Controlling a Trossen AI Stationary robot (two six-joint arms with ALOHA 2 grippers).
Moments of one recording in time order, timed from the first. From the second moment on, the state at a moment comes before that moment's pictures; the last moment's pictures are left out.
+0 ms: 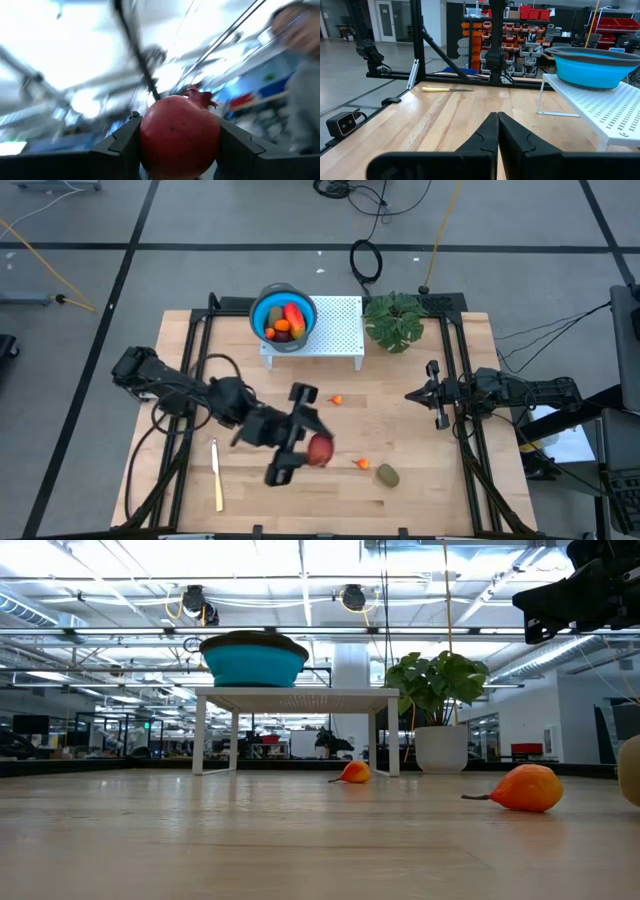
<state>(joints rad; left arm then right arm) -0.37 1.62 1.39 0.79 0.18 0.40 0.07 0.07 0.14 -0.06 -0.03 -0.04</state>
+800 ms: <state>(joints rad) -0.37 1.62 1.39 0.94 0.35 0.45 0.07 0.07 0.14 -0.06 -0.03 -0.04</state>
